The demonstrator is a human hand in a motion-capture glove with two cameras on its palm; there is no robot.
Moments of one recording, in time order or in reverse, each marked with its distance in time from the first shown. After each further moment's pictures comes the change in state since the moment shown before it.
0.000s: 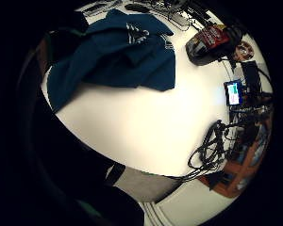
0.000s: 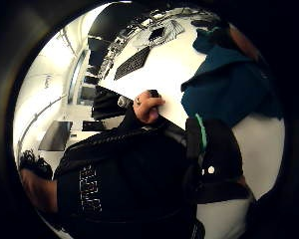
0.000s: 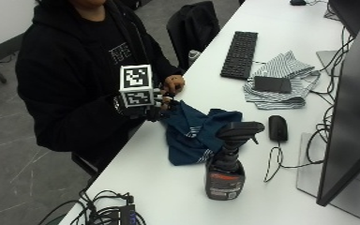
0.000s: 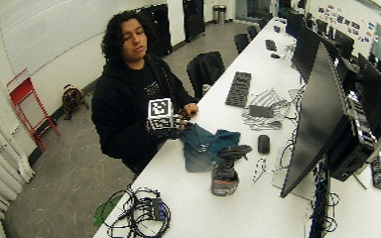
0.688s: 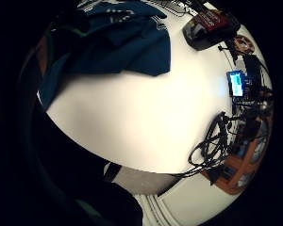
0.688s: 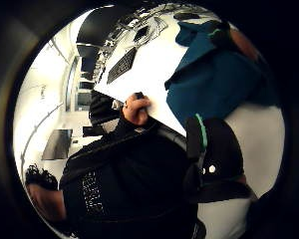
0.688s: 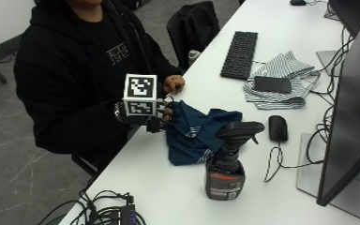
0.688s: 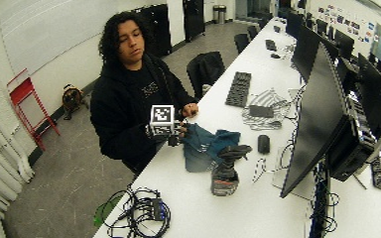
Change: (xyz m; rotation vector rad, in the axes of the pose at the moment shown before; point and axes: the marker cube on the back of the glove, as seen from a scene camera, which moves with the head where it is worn) arm 0.033 -0.003 -0.002 -0.050 0.014 0.087
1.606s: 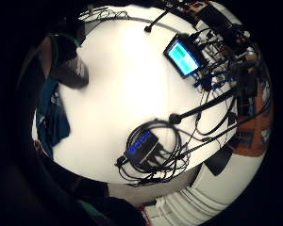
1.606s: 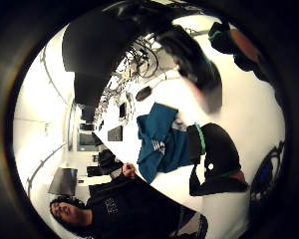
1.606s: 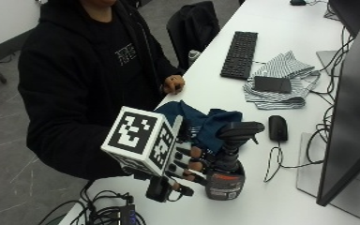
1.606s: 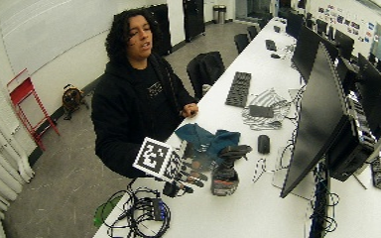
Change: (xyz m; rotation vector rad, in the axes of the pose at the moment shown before) arm 0.201 -0.056 -0.152 0.305 -0.043 0.347
